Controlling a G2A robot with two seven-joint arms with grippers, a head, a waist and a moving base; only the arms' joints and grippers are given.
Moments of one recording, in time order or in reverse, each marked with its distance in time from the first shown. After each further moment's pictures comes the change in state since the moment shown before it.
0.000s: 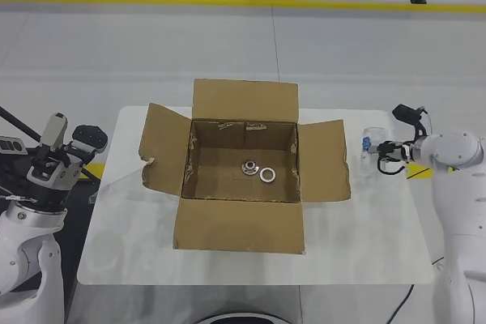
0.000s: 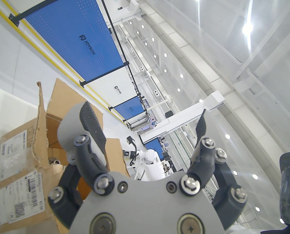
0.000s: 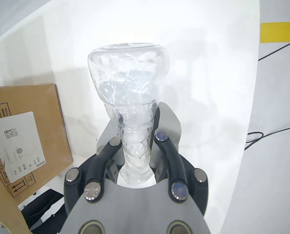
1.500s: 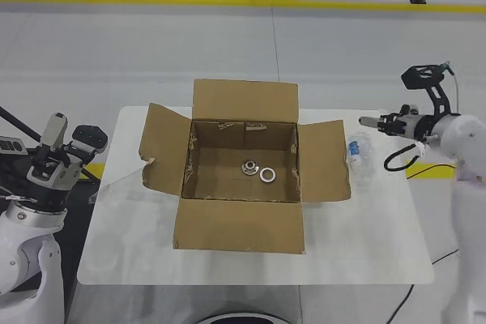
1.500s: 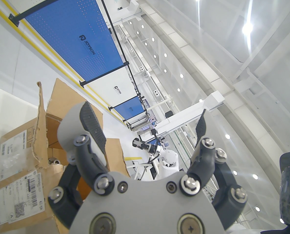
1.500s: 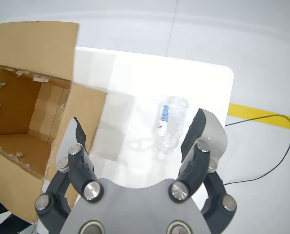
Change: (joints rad) left arm 0.000 0.000 0.000 0.000 0.000 0.000 0.000; right arm -0.250 0.068 0.018 -0.889 0.074 0.065 0.069
